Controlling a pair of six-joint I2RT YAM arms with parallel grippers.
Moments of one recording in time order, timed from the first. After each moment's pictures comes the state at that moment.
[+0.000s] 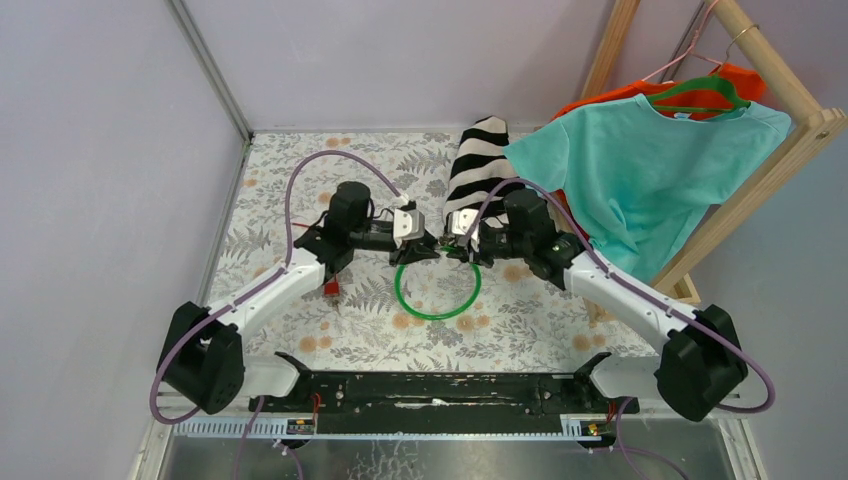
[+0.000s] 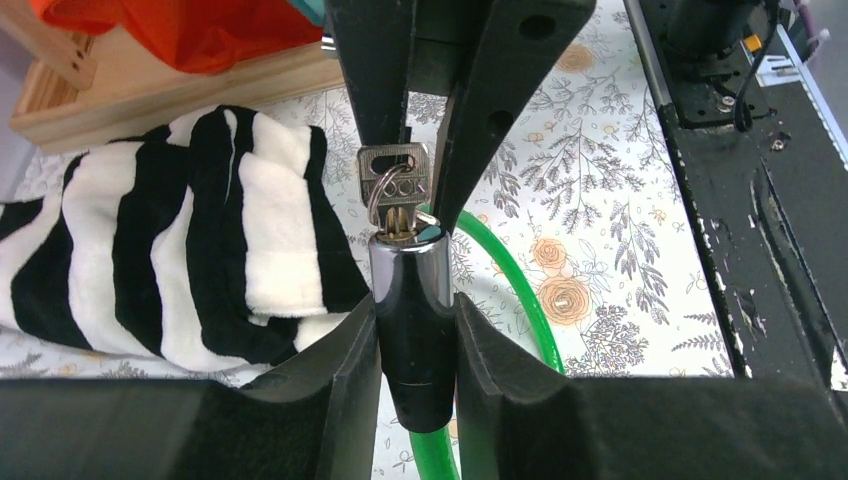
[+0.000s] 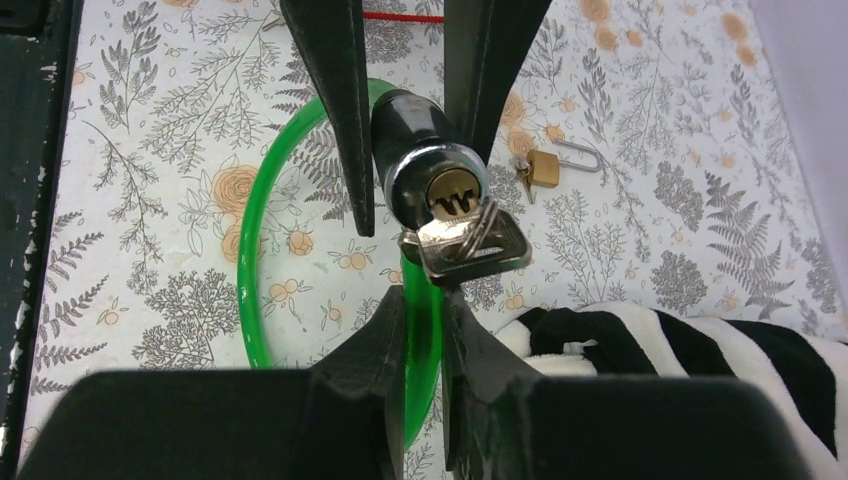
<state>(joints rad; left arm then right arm) -0.51 1.32 0.88 0.05 0.98 0.49 0.62 1.30 0.91 -0.16 -0.67 -0.65</state>
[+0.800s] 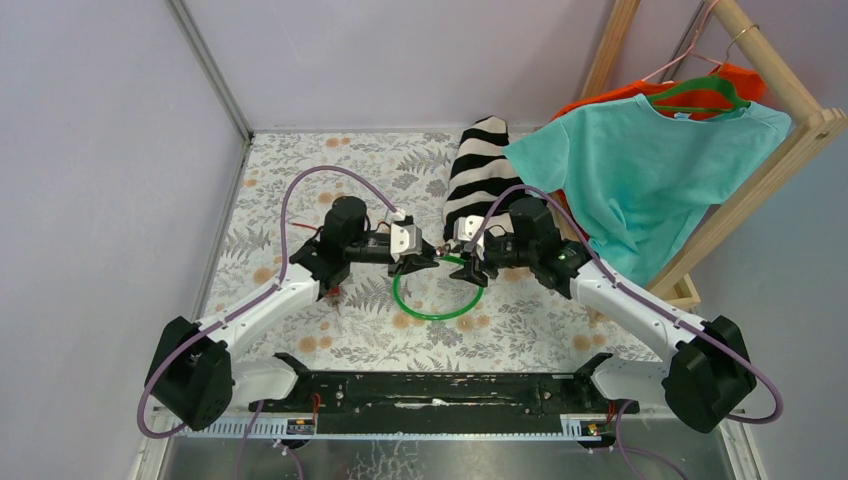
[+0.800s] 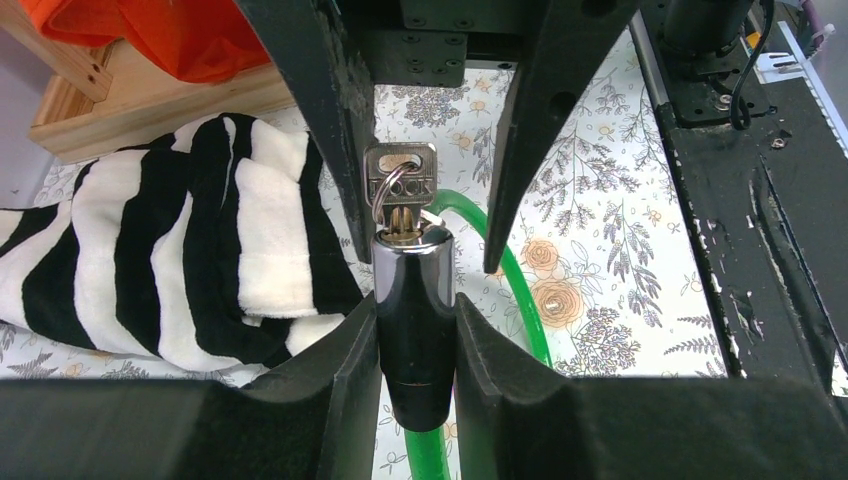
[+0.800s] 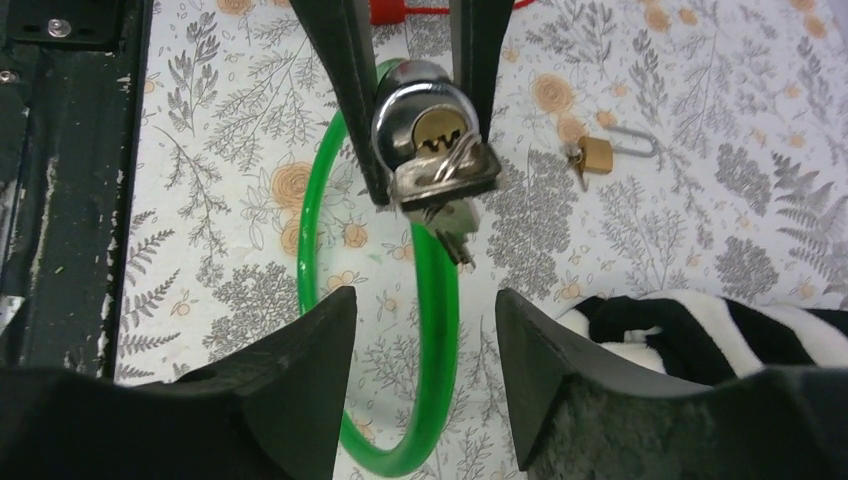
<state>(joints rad) -0.56 1.22 0.77 0.12 0.93 0.49 0.62 1.22 0.82 -0.14 -0.71 -0.59</state>
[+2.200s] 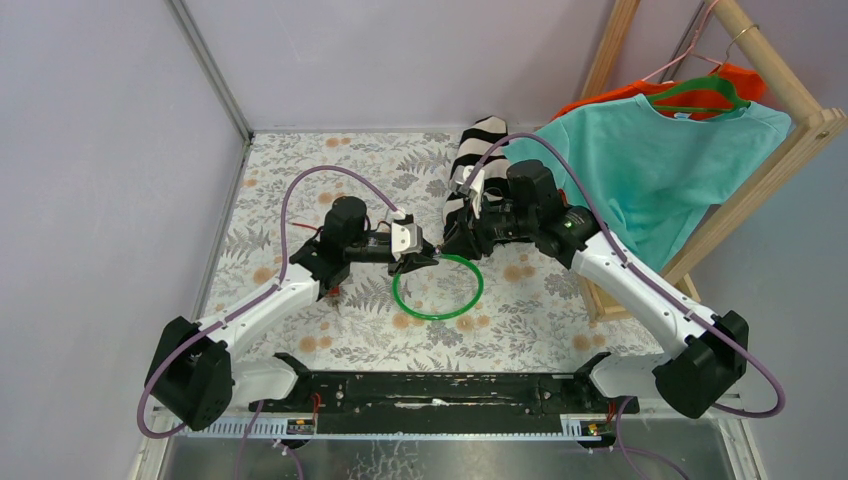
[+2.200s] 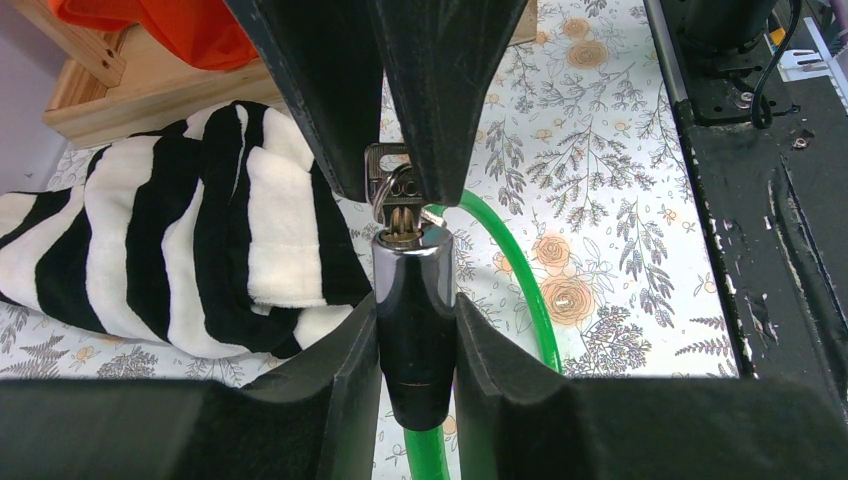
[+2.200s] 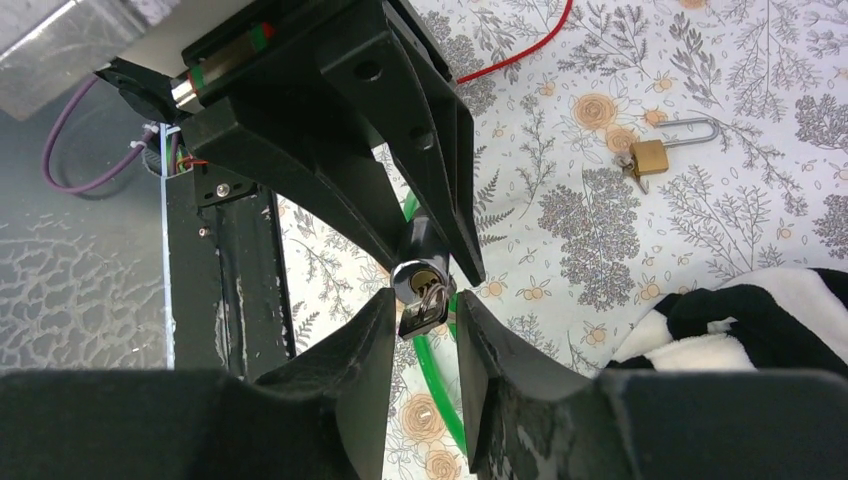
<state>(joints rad) -0.56 1.22 0.77 0.12 0.89 0.48 0.62 1.29 1.17 -0.44 -0.72 -0.19</state>
